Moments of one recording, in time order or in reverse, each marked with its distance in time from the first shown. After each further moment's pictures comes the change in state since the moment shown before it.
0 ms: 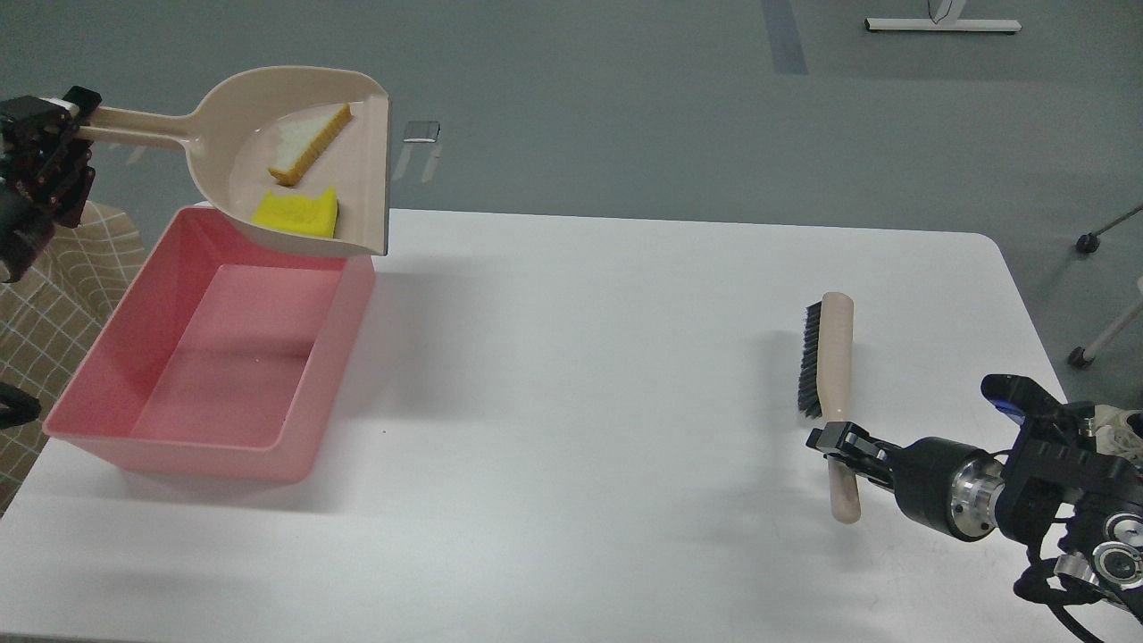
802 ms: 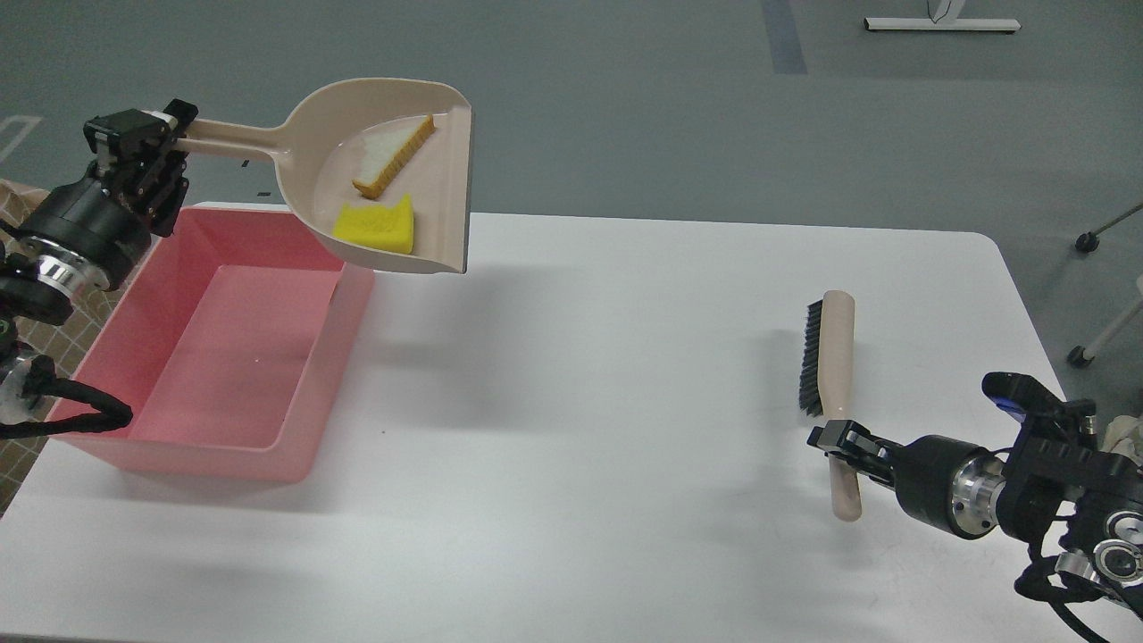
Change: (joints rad) left arm 0.002 -0.089 0.049 -0.189 0.043 0.175 0.065; right arm 0.007 -0.002 -0.001 -0.002 0.000 0.000 0.000
